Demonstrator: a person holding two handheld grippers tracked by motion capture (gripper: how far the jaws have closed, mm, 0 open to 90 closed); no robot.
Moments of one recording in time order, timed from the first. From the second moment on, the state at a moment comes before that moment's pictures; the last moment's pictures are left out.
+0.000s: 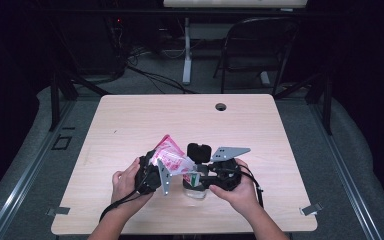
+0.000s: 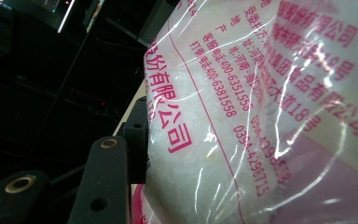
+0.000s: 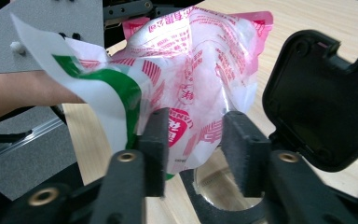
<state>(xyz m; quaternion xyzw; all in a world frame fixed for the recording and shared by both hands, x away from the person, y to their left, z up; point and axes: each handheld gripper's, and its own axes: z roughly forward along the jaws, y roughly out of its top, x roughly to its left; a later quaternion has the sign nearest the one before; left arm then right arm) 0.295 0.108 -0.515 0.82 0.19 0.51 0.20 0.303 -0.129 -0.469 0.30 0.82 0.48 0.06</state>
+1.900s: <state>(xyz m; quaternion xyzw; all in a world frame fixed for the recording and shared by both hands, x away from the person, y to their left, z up) 0.284 0.101 -0.513 0.80 0.09 0.58 0.13 0.323 -0.148 -0.487 0.36 0.80 0.48 0.09</state>
